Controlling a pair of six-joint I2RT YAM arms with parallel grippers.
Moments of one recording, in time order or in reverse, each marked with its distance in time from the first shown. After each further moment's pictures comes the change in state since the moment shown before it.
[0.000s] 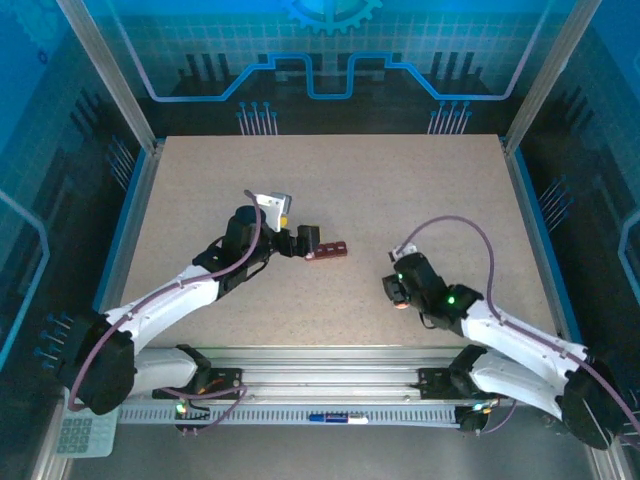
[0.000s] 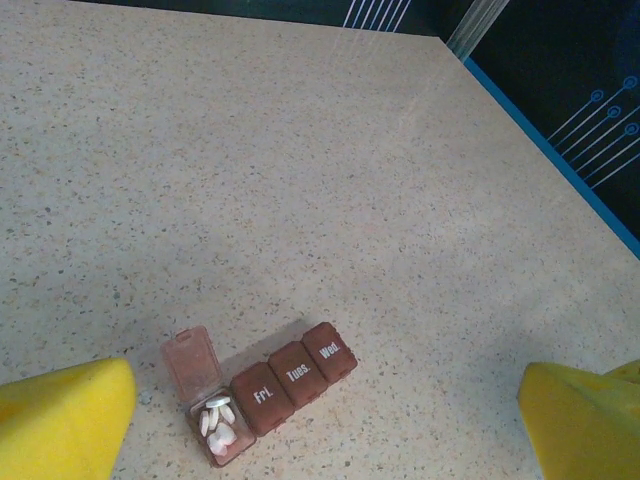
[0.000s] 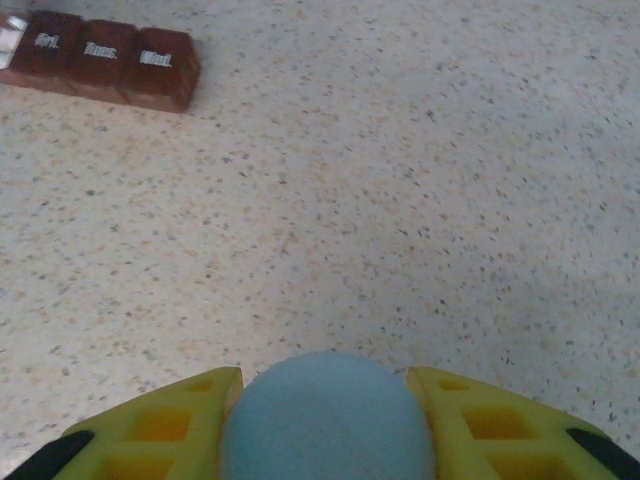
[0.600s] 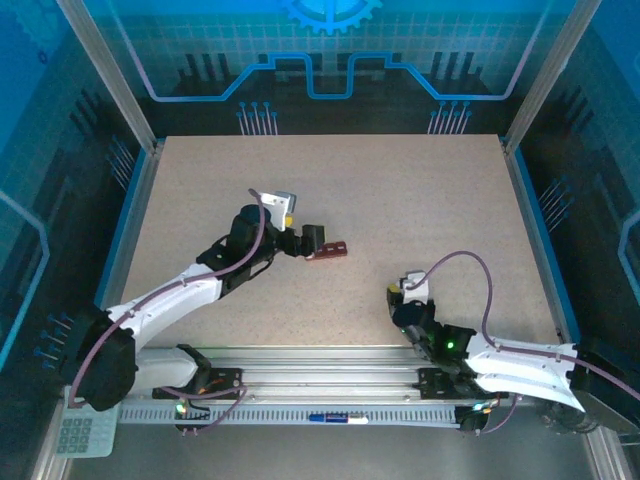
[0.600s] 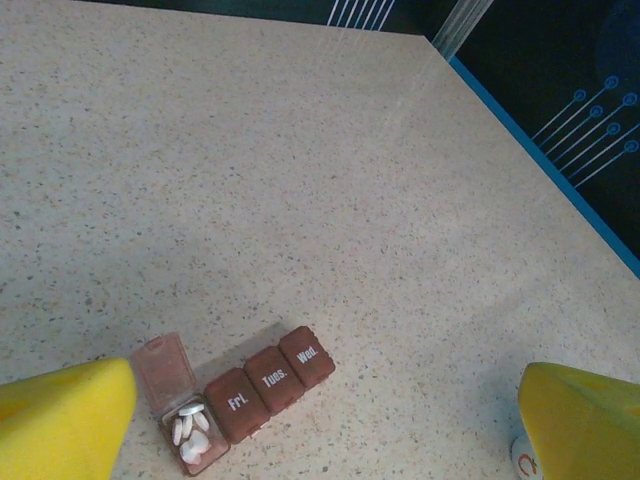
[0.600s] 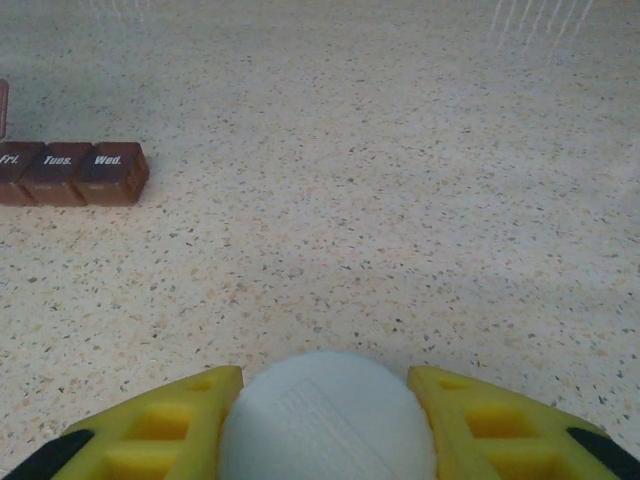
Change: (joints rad) left arm -0.037 0.026 0.029 -0.002 -0.007 -0.015; right arm 0.319 -0.080 -0.351 0.484 0.520 0.157
